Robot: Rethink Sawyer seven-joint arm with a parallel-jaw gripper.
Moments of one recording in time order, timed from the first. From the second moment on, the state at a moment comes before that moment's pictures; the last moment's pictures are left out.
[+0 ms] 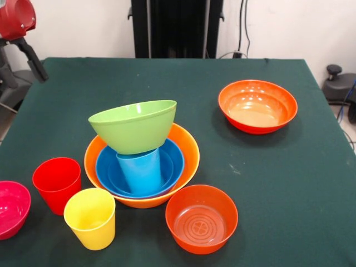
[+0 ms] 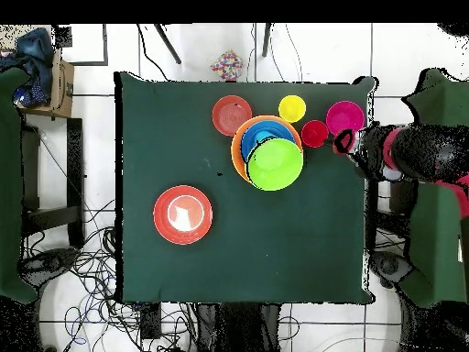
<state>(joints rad) -1.14 -0.54 0.92 1.38 -0.47 1.06 1.70</state>
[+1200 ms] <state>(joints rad) -1.14 -0.46 0.92 1.38 -0.60 0.92 1.70</state>
